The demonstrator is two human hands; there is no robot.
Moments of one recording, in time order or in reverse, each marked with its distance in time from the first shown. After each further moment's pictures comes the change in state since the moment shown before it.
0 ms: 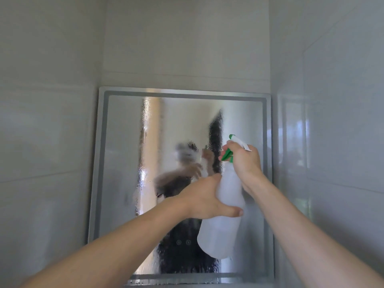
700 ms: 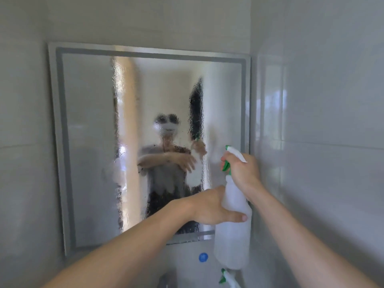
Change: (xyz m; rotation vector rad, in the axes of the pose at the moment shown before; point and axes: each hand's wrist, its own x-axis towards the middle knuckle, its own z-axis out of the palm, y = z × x) left_hand 0.001 0.000 0.096 -0.163 -0.399 -0.015; right_hand -0.036 0.098 -0.072 -0.231 0.060 0.092
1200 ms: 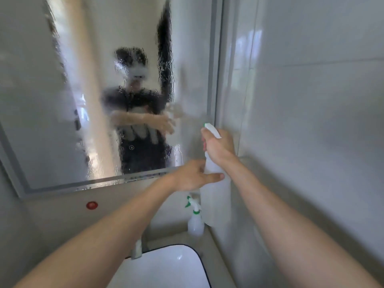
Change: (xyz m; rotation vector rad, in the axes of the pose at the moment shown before) left_hand 0.034 -0.037 0.124 -0.234 -0.015 -0.070; right_hand -0.041 0.108 -0.041 -0.247 0.018 0.174
